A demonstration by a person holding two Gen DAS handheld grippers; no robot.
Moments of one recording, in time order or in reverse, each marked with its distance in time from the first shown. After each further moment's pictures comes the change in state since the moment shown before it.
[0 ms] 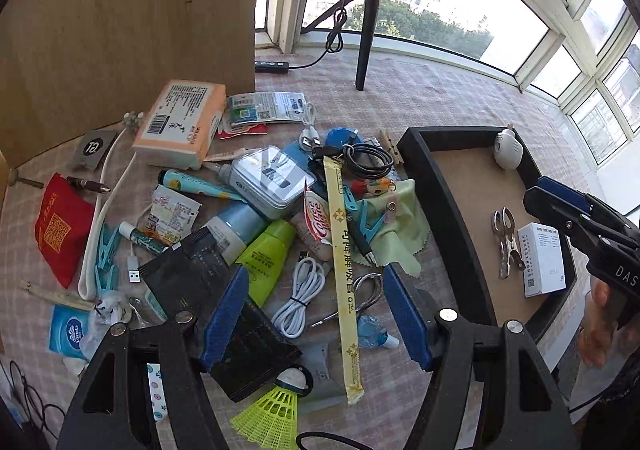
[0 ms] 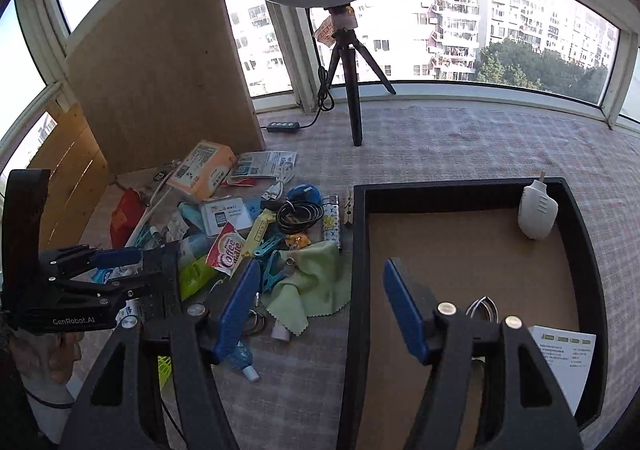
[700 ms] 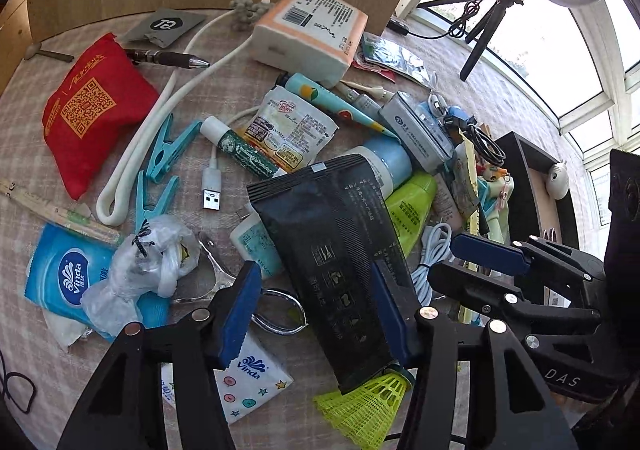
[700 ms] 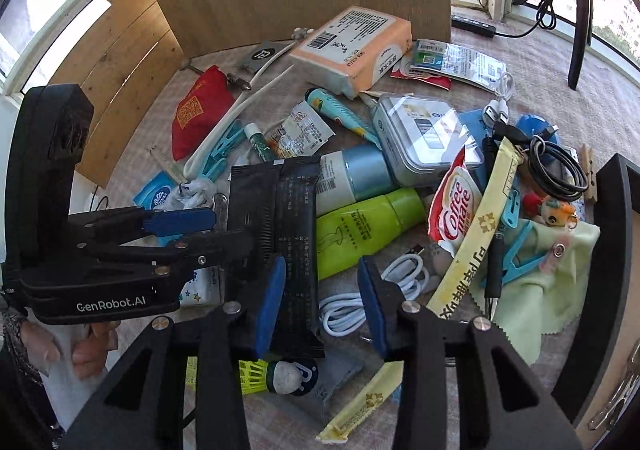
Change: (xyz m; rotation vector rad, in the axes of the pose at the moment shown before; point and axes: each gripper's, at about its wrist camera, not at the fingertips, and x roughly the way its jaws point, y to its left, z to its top) left arm 0.046 0.105 -0.037 -0.211 0.091 -0.058; right arm 0.141 0.143 -0.026 -0.175 0.322 0.258
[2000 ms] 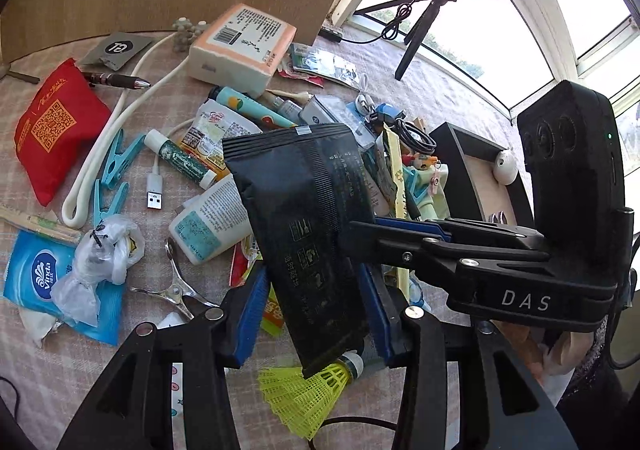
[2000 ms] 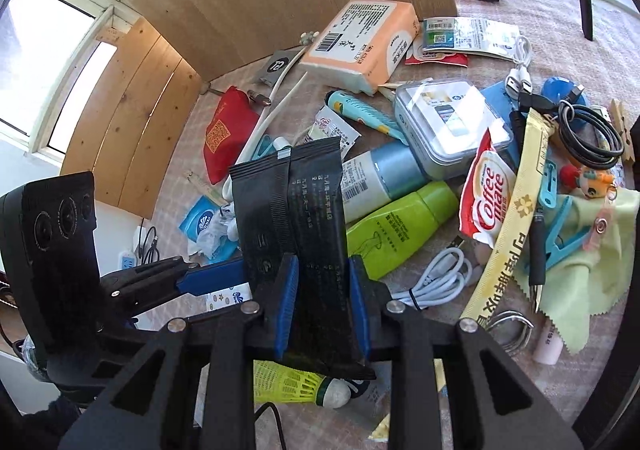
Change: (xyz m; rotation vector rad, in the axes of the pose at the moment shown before) left arm -0.033 -0.029 -0.017 0.100 -0.040 -0.163; right arm -0.011 -0.012 0.007 0.151 -0.006 0.189
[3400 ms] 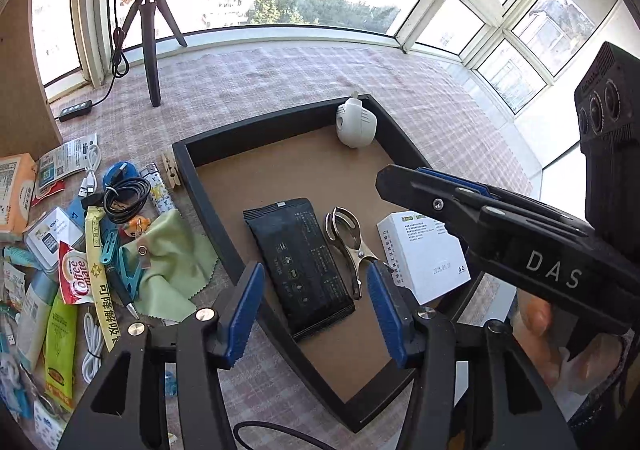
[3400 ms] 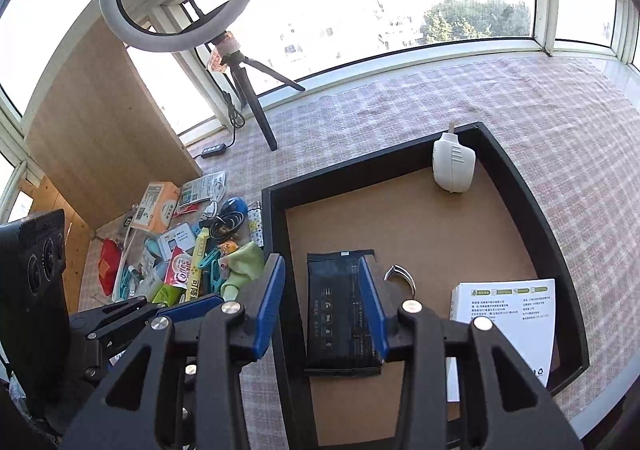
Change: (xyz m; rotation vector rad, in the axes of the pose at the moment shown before) left arm 0.061 -0.275 0.003 0.418 0.083 -0.092; right arm -0.256 -0.146 -0.074 0.282 -0.415 -0.437
